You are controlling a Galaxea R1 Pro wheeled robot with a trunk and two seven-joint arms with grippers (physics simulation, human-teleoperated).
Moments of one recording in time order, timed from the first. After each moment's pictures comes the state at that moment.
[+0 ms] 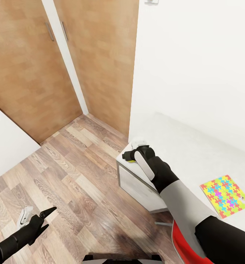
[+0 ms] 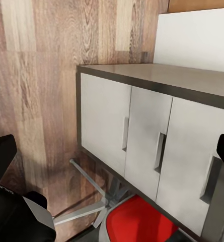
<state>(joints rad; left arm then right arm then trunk) -0.07 0.08 0.57 -1.47 1.00 0.99 -0.12 -1.01 0.16 0.43 -0.92 -0.48 0.85 -0.37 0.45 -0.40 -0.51</state>
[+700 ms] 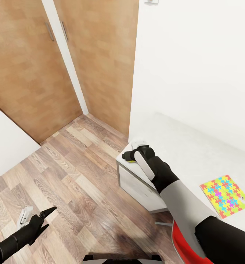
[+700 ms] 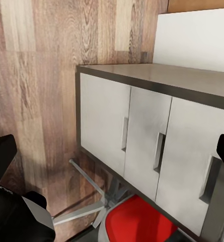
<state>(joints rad) -0.07 0.08 0.57 -1.47 1.00 0.99 -0.12 -1.01 0.16 0.43 -0.92 -0.48 0.85 -0.37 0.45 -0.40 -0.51</state>
